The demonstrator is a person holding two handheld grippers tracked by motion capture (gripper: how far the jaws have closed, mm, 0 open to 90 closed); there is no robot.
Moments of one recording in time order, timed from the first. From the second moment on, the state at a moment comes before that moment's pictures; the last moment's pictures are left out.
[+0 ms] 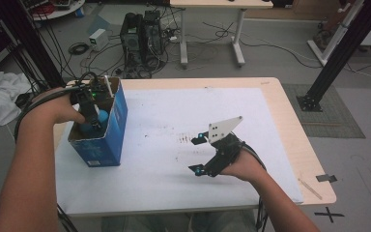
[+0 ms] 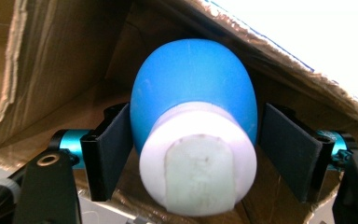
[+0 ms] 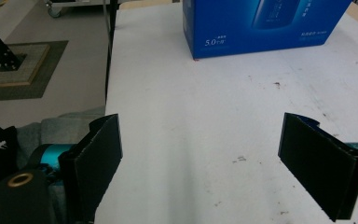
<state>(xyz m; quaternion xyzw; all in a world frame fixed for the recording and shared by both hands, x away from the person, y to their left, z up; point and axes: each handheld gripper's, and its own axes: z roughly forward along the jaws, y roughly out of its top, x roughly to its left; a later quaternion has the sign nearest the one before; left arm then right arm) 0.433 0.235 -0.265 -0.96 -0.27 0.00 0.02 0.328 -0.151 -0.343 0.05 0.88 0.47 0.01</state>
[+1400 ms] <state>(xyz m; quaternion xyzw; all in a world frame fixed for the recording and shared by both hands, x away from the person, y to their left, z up) 0.412 0.231 -0.203 -0.97 -0.25 -0.03 -0.01 0.334 -0.158 -0.325 0.05 0.89 0.46 0.01</state>
